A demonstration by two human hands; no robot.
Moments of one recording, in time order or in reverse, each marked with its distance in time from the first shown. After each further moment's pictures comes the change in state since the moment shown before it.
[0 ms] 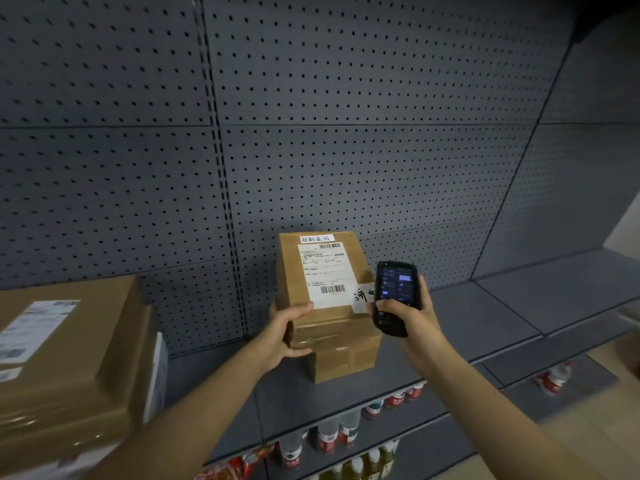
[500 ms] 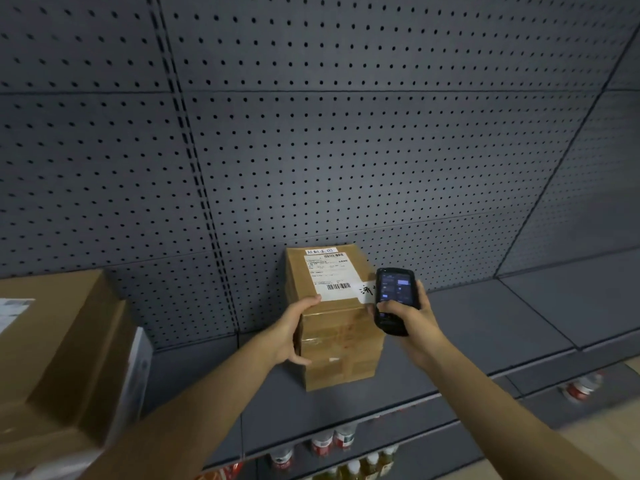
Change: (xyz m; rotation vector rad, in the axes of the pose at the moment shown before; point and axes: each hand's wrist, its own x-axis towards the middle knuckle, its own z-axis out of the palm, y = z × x) left_hand 0.087 -0.002 0.034 0.086 0.097 -0.316; right_hand 0.112 0.031 -0.046 -0.086 -0.018 0.151
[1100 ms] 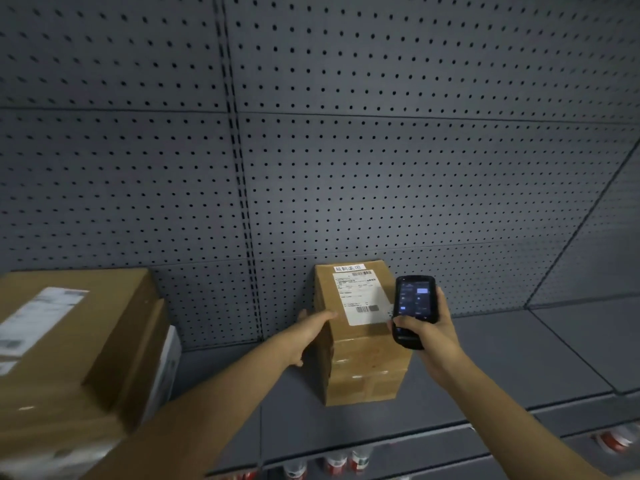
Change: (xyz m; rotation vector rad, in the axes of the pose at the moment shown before) left_hand -0.019 0.013 -0.019 0.229 0.166 0.024; right_hand -0.004 -0.009 0.027 -0.205 -0.033 -0.100
